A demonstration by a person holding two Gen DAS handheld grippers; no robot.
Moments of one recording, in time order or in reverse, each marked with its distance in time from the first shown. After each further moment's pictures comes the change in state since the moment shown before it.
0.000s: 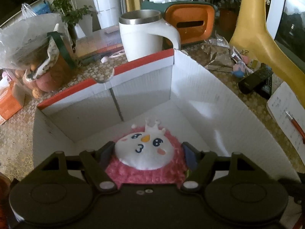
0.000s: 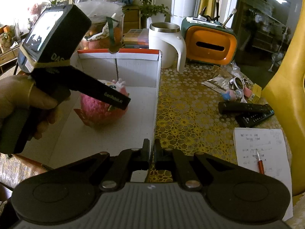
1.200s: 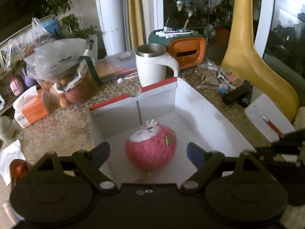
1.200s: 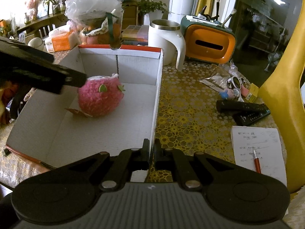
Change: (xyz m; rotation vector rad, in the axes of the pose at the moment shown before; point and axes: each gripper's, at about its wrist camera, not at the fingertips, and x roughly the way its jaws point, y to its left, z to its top) left arm -0.115 0.031 -0.034 0.002 -0.136 -0.010; right arm -0.002 0.012 0.002 -0.020 0.025 -0.045
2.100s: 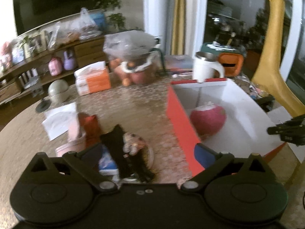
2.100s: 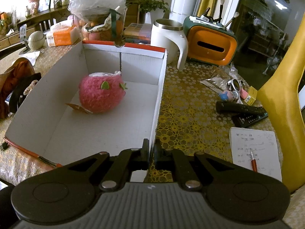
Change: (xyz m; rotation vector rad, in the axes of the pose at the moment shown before) left arm -0.099 0.106 -0.094 -0.206 -0.057 0.143; right arm -0.001 0.010 -0.001 -0.041 0.012 -0.024
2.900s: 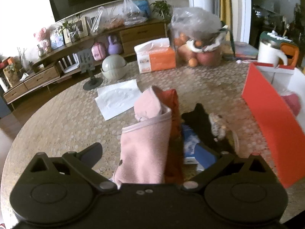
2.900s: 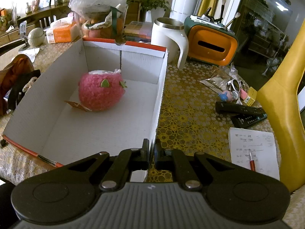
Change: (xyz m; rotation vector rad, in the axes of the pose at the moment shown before) left arm 0.049 0.103 -0.034 -0.056 0.057 0.253; right arm 0.001 0.000 -0.001 -0.010 0.005 -0.007
